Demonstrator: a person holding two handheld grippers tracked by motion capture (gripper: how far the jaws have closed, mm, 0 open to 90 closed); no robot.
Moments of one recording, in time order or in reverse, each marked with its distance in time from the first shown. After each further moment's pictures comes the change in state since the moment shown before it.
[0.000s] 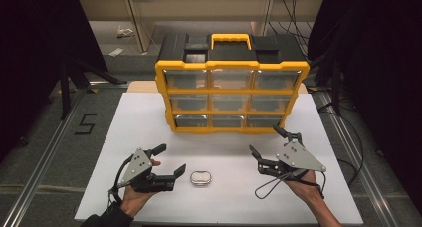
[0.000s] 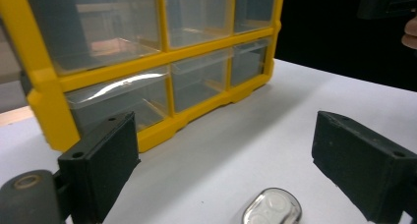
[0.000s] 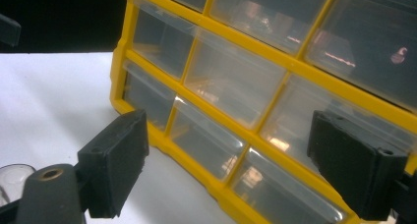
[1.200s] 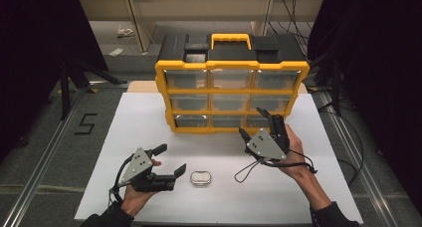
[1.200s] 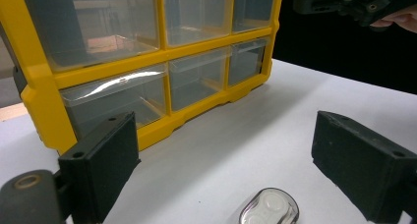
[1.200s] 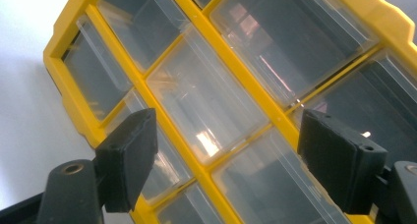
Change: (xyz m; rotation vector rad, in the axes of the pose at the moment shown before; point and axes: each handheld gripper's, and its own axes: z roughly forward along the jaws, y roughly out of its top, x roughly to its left) left arm 0.000 -0.001 0.002 0.013 -0.015 -0.005; right arm 0.007 0.023 0.051 0.051 -0.121 -0.420
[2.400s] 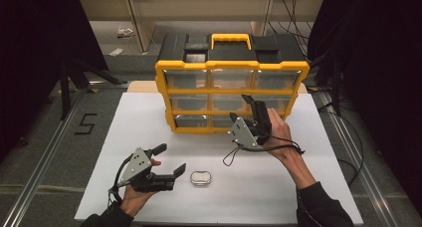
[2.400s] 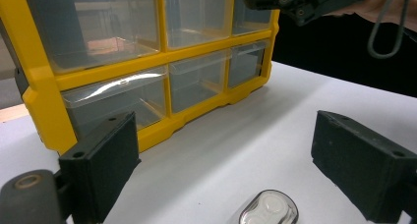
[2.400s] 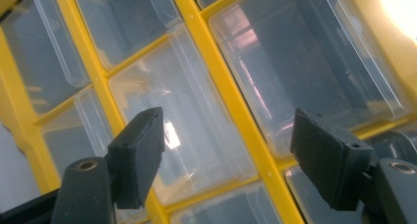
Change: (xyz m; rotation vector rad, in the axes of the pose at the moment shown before) left arm 0.000 0.000 -0.001 -0.009 -0.002 -0.007; right arm 0.004 0.017 0.050 0.030 -0.080 -0.245
